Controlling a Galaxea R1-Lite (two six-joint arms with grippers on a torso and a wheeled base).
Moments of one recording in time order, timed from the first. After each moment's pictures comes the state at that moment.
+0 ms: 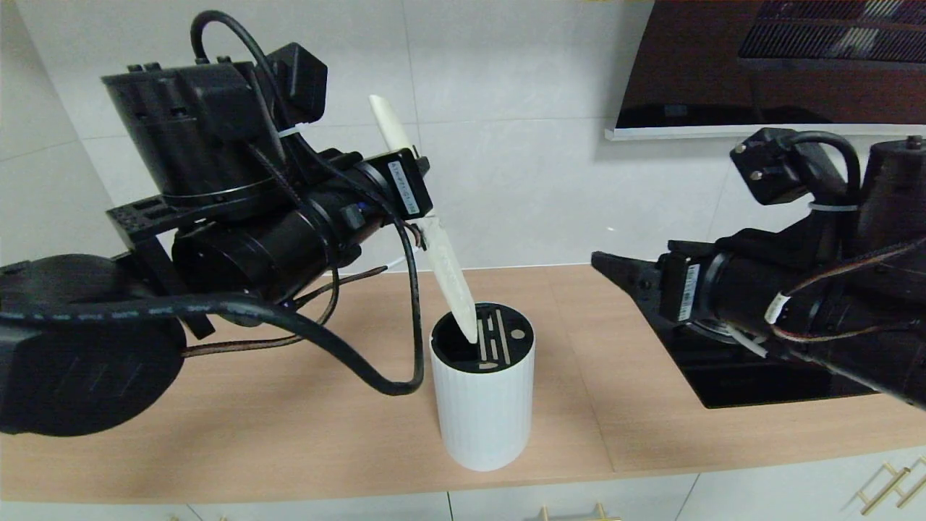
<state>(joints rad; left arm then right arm) -0.64 1.66 -1.09 -0.64 0.34 -0.24 0.71 1.47 -0.87 -0.47 -0.29 0.14</state>
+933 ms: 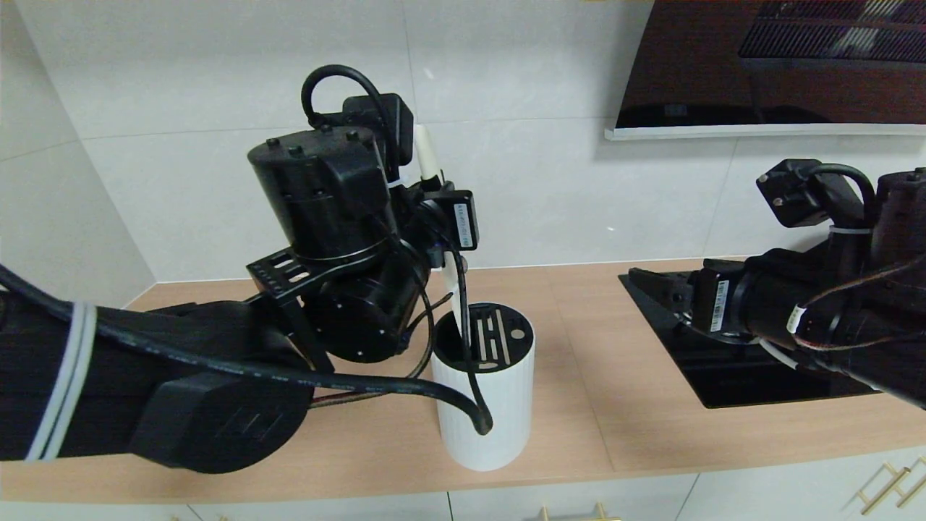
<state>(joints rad) -0.76 1.81 -1.07 -0.86 0.65 -0.04 0.62 1.45 -0.80 -0.47 -0.28 0.14</state>
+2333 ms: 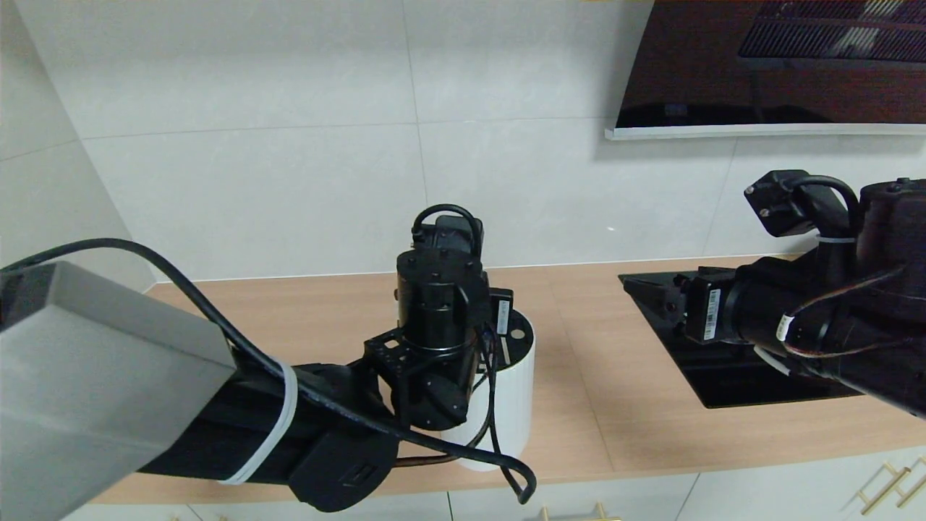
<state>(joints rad) -0.81 2.01 -0.99 -0.90 0.70 -0.04 0.62 1.46 -0.79 -0.47 -0.27 0.14</state>
